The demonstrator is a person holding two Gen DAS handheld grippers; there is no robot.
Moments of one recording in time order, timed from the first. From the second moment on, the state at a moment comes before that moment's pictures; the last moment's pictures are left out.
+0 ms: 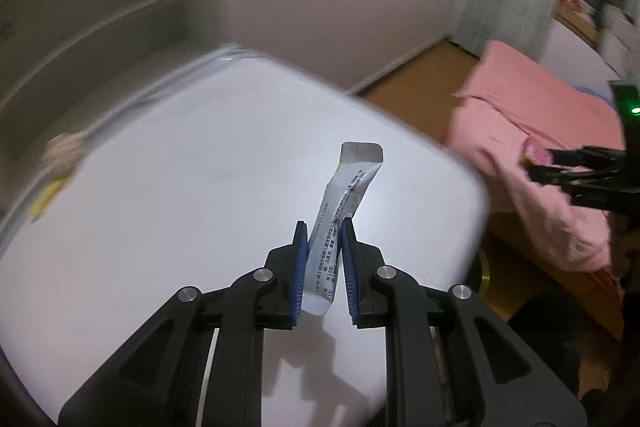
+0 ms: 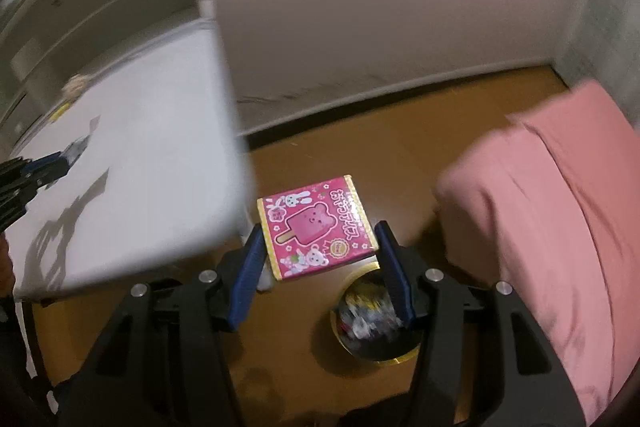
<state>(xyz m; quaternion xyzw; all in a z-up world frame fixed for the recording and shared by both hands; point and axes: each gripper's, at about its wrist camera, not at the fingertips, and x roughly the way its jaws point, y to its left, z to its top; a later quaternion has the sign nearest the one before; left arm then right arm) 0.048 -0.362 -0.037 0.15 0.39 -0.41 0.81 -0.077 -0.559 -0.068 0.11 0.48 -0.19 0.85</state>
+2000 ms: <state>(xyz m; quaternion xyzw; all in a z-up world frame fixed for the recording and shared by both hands) -0.100 -0.629 -0.201 0.28 0.44 -0.55 0.66 -0.258 -0.703 -0.257 0.37 0.45 -0.34 0.74</state>
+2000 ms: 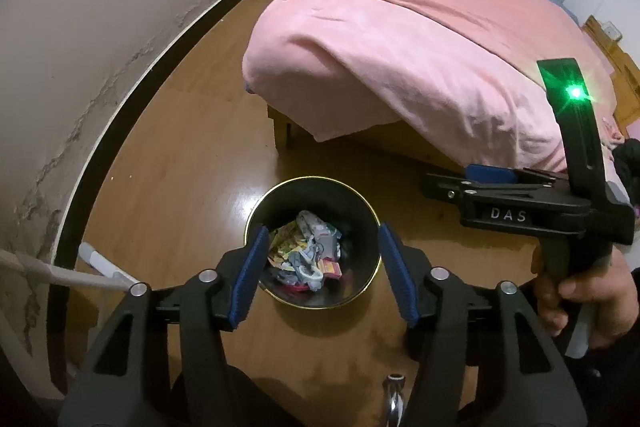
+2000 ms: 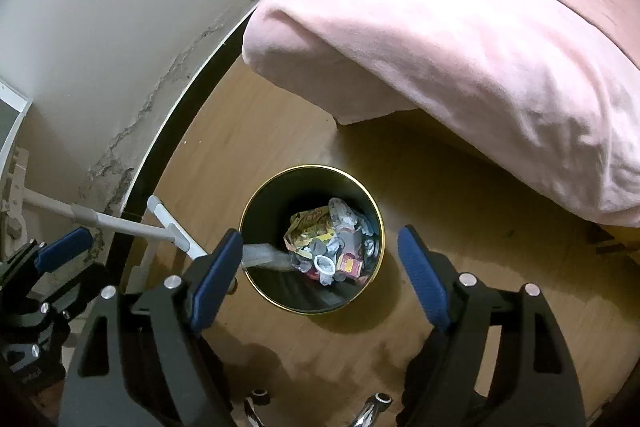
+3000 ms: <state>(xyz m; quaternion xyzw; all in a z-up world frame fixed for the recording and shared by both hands) 0.128 -0.279 -0.038 0.20 0.34 -0.30 0.87 0.003 -0.466 -0.068 0.13 0.43 -0.10 0.89</state>
